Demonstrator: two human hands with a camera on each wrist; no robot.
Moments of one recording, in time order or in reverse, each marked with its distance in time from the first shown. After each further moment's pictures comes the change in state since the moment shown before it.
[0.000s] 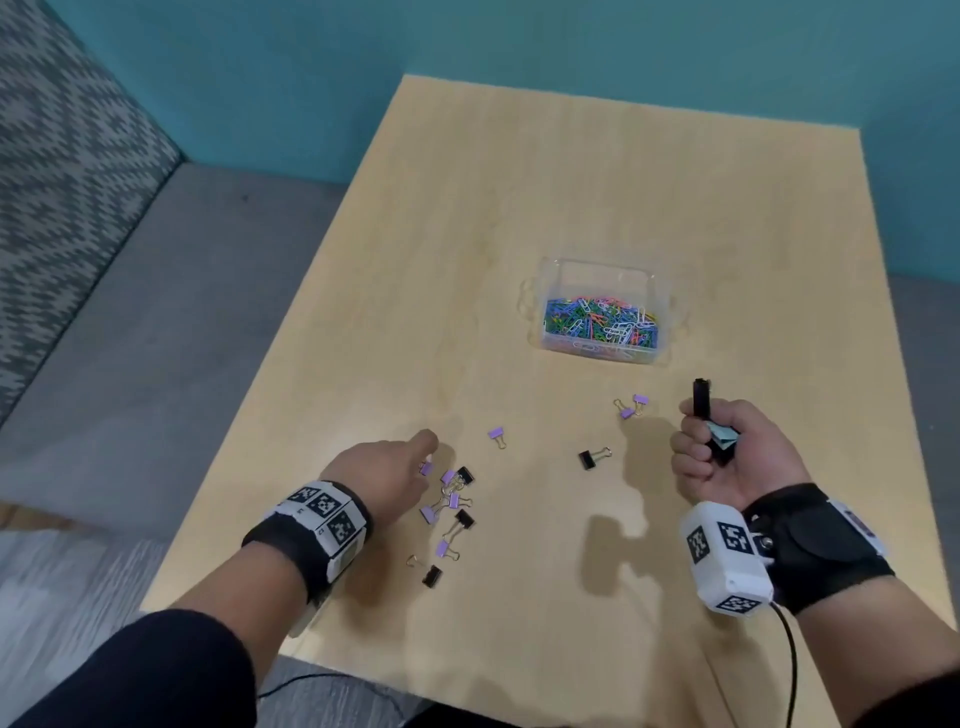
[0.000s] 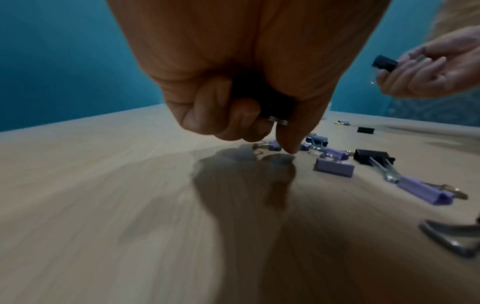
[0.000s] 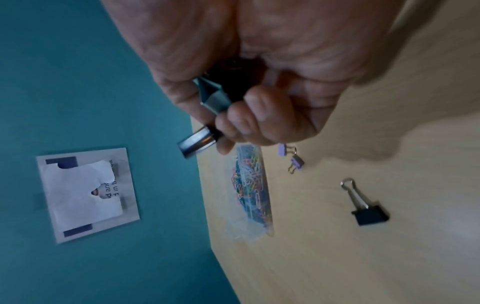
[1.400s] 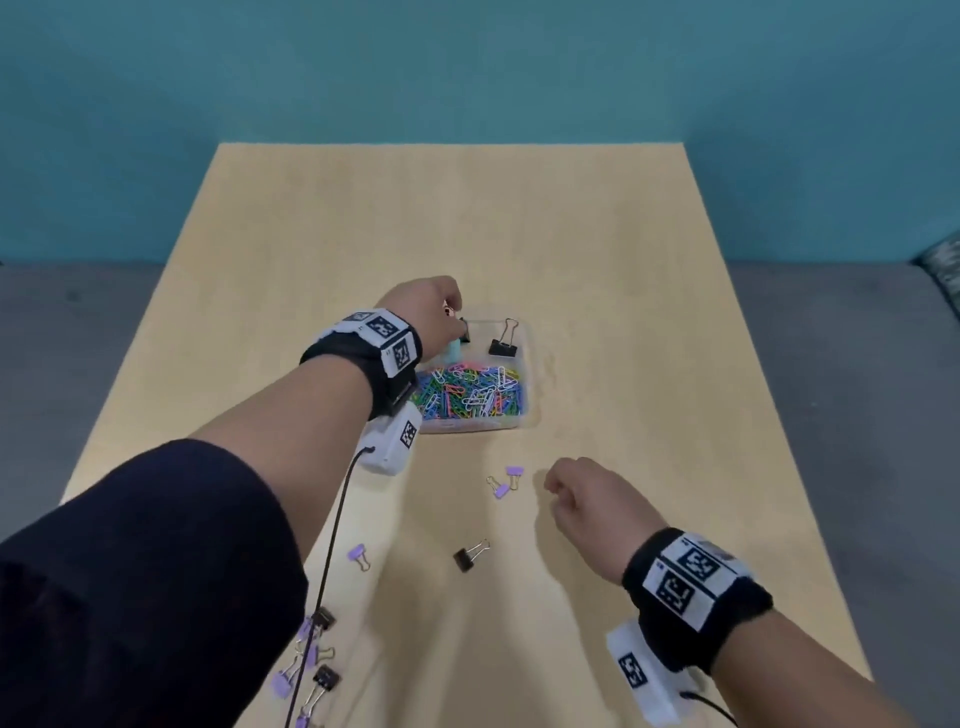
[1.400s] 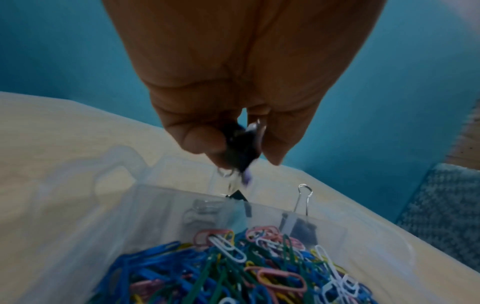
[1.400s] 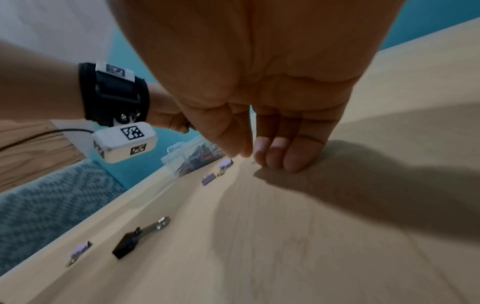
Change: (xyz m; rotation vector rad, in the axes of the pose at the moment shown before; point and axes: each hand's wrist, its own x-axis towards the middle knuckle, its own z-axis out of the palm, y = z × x) left_hand 0.226 0.187 -0.158 -0.187 0.271 0.176; right_hand 0.039 -0.018 -0.036 -1.679 -0.013 -0.444
